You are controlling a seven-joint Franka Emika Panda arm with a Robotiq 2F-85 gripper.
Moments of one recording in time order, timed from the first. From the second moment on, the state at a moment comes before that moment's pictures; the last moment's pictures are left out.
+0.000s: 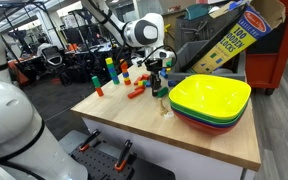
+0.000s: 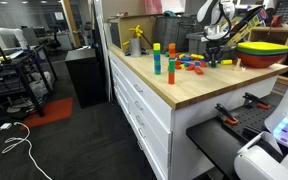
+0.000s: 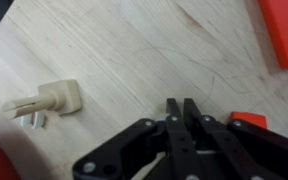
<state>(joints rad) -0.08 0.26 -0.20 -2.22 0.02 2.20 0.55</state>
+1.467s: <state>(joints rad) -0.09 0.18 -0.17 -2.28 -0.17 2.17 0.33</state>
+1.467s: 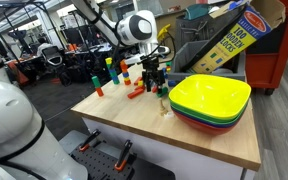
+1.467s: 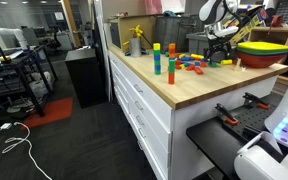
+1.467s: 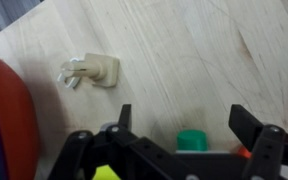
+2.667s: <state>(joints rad) -0.10 0.26 -0.16 -2.17 -0.15 2.13 0.20</state>
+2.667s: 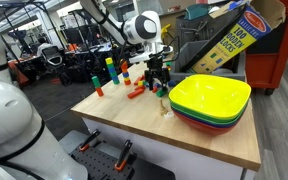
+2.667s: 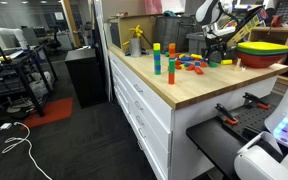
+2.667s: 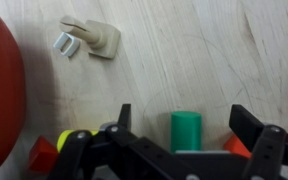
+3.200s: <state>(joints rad) -0.10 0.30 -0.15 -2.14 -0.12 2.12 0.20</state>
